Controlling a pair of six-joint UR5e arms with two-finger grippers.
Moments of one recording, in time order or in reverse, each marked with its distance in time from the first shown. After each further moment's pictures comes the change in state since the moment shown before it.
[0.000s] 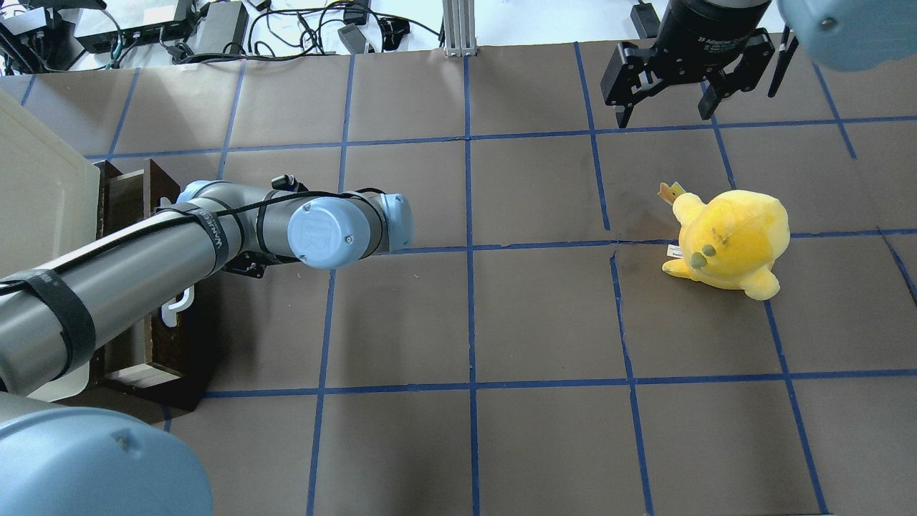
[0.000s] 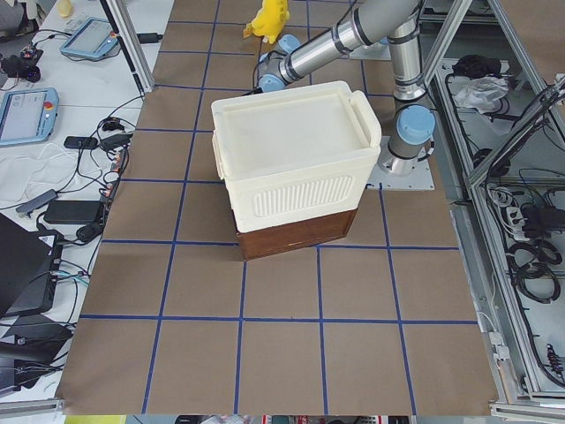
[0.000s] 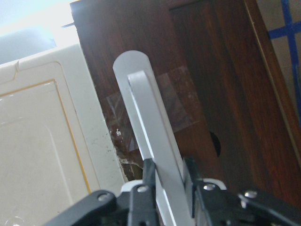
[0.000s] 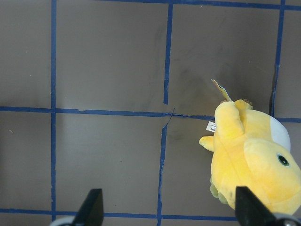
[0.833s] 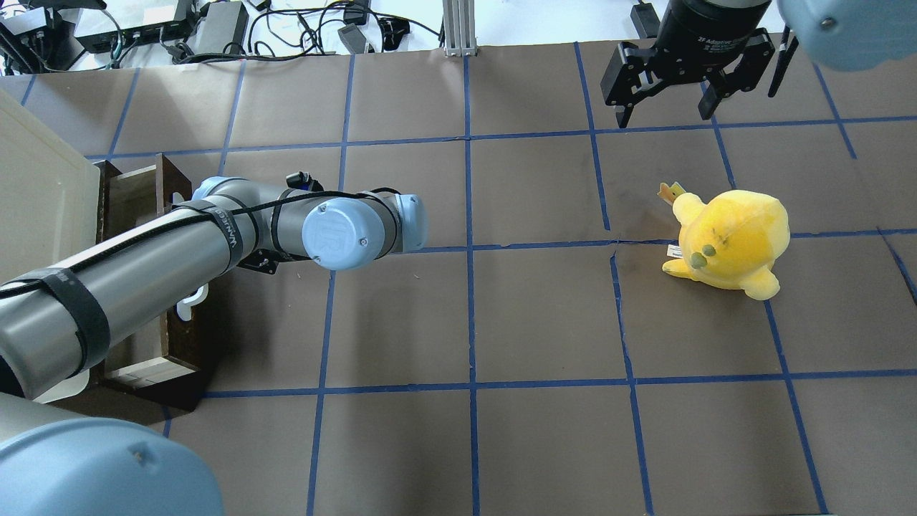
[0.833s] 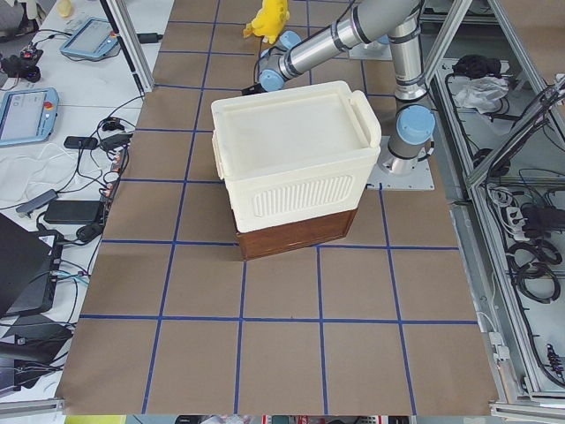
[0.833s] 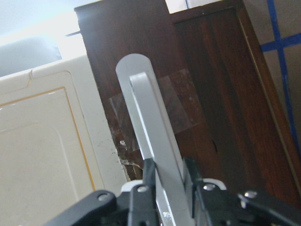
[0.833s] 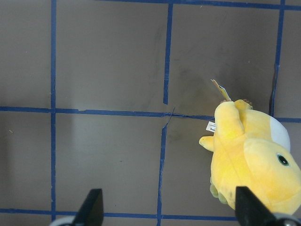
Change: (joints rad) left arm -0.032 -0.008 0.019 -0.001 -0.002 0.001; right arm 0.000 0.000 0.000 0.000 0.000 0.000
